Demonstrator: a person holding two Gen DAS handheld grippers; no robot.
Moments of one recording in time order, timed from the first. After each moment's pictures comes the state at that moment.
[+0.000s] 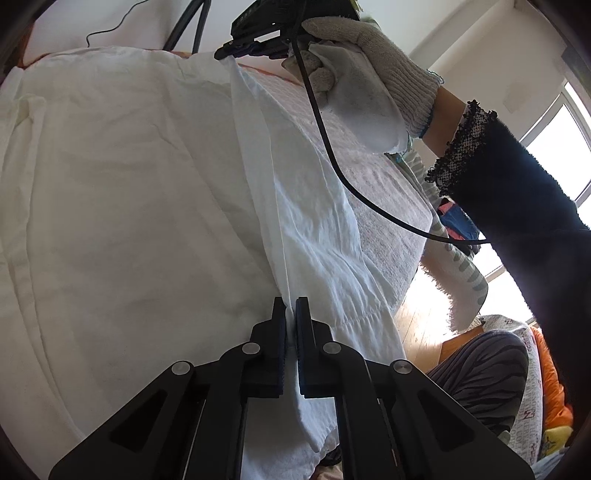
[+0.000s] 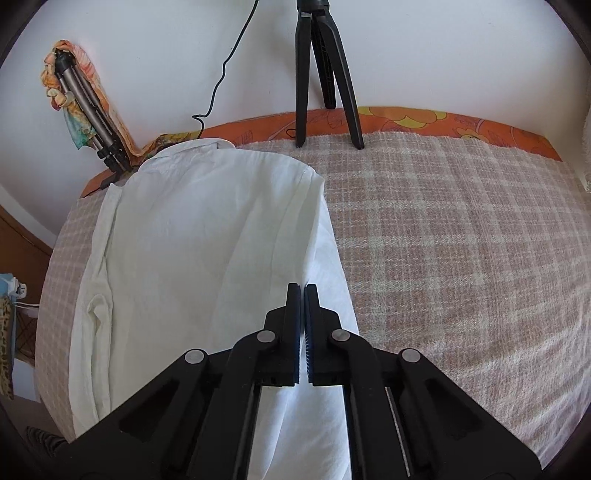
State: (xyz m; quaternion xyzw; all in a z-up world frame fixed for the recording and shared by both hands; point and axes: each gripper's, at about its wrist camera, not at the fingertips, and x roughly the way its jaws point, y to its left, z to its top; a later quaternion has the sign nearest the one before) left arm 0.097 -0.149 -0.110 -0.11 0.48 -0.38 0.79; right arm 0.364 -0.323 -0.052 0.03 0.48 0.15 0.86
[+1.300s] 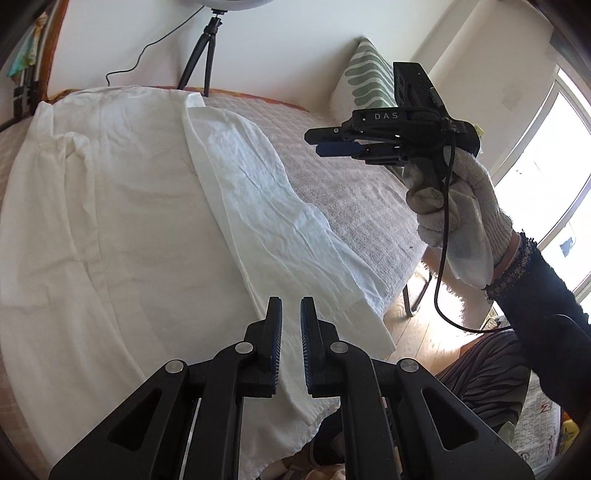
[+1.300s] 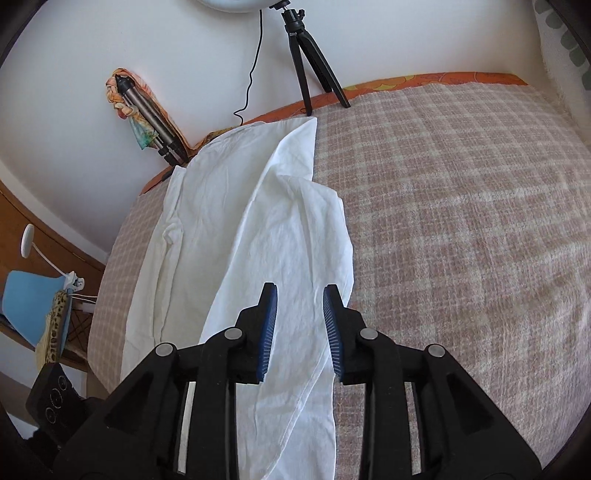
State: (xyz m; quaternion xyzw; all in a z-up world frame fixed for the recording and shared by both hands) left arm 0.071 -0.126 -0.077 -0.08 0.44 -0.35 0.82; right arm 0.204 -0.417 -0.096 0.16 0.40 0.26 0.87
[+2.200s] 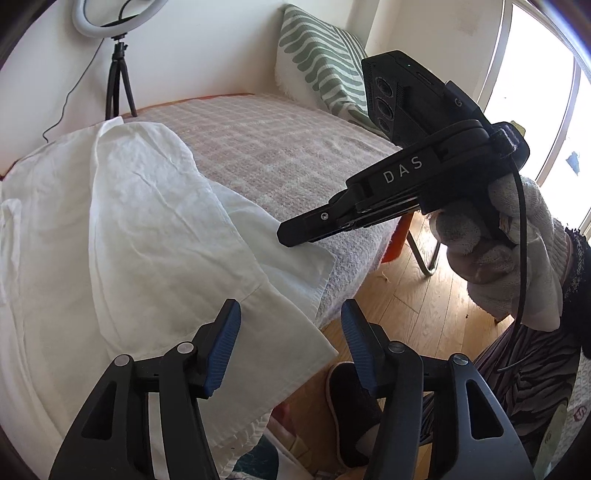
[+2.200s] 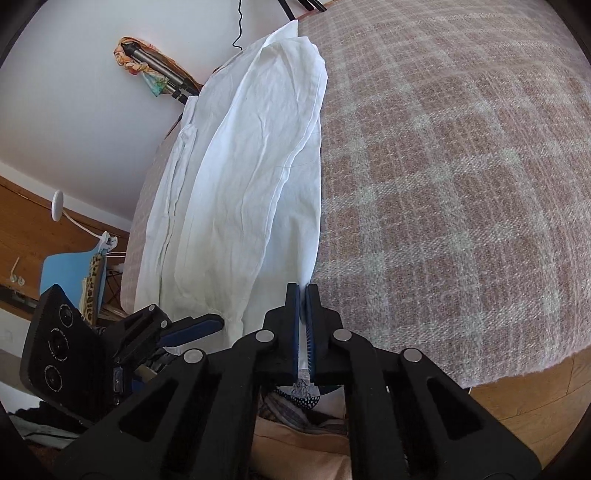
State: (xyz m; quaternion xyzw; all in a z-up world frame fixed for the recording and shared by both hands) left arm 0.030 -0.230 -0.095 0.06 0.40 -0.38 0.83; right arm 0.111 -0.439 -0.179 0.23 0.46 0.33 0.79
